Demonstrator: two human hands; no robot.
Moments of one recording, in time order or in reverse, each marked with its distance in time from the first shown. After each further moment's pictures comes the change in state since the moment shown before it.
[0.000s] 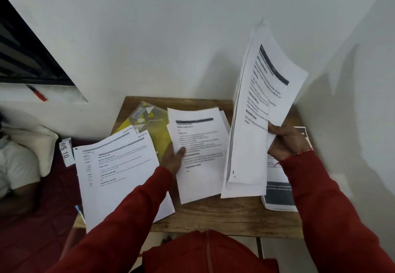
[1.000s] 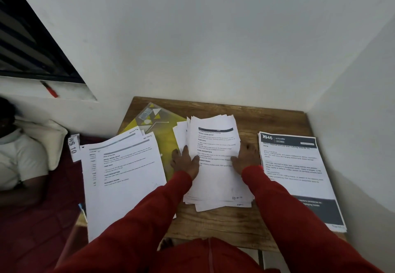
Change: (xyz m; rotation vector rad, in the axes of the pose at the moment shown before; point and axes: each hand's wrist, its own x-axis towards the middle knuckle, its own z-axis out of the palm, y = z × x) left_hand 0.014 -0.007 0.038 0.573 0.086 -0.132; right_hand 0.069 0.125 -0.017 -1.654 0.344 0.191
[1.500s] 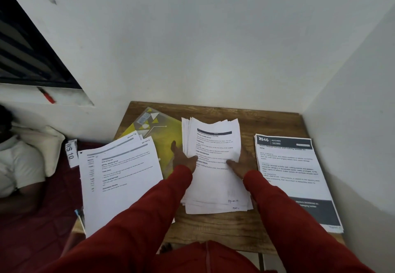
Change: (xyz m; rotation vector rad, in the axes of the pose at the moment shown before) left_hand -0.004 0.027 -0.008 -0.528 0.011 -0.048; right_hand 0.016 0.021 0.012 0.276 -0.040 0.019
